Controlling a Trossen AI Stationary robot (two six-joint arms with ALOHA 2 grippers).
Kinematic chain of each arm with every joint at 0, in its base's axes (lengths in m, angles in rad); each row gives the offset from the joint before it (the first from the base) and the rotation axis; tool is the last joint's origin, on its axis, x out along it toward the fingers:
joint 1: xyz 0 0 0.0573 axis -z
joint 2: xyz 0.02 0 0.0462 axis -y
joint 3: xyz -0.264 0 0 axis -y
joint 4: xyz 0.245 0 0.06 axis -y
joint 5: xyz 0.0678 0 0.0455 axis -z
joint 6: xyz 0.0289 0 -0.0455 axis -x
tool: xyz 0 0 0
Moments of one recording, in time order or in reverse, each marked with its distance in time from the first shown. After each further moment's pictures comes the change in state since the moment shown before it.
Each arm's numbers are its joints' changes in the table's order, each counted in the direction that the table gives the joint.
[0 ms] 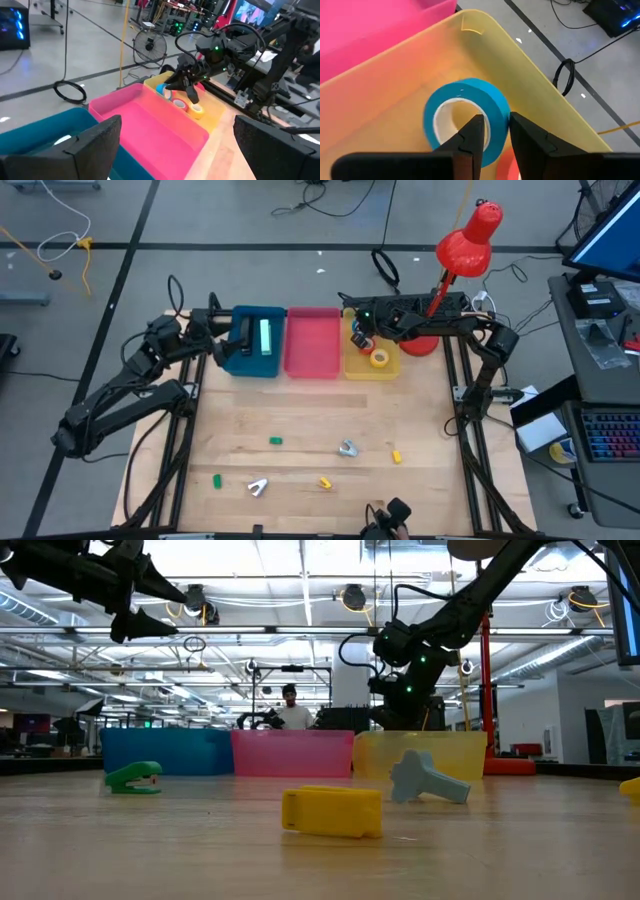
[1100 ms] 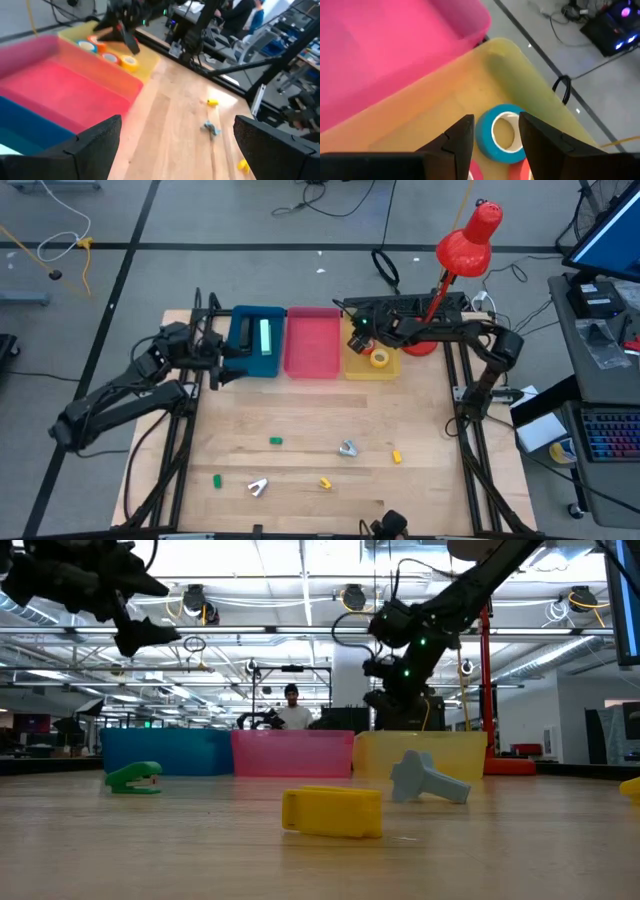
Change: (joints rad) left arm 0.108 0.000 -0.068 -0.051 0.319 -0.033; right arm -0.087 0.065 0.000 -0.025 0.054 0.016
